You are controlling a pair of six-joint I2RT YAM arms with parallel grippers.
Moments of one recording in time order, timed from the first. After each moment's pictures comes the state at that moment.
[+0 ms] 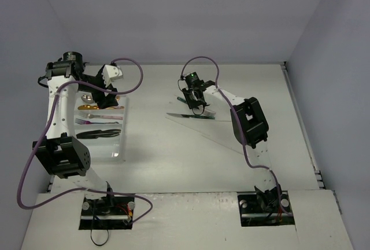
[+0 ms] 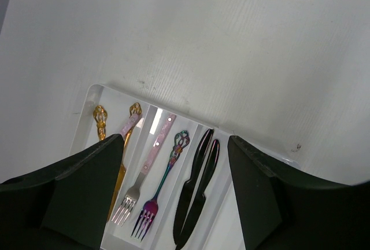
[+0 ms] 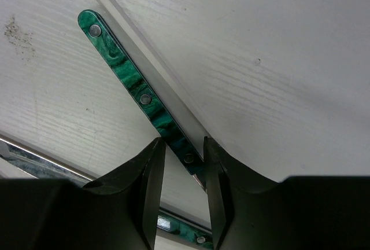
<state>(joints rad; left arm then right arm) 0.16 1.64 1.80 -1.38 0.75 1.26 0.56 2.27 1.75 -0.48 0.11 0.08</state>
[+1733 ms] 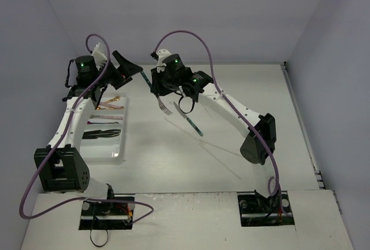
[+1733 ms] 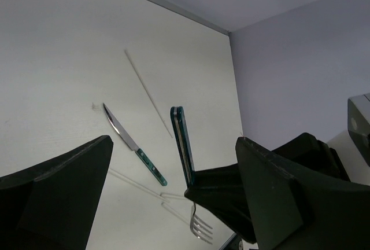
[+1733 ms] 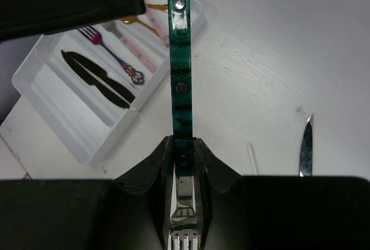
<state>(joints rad) 0.03 1.46 1.30 -0.19 0.64 -0.76 0.79 2.01 2.01 -0.54 -0.10 0.29</state>
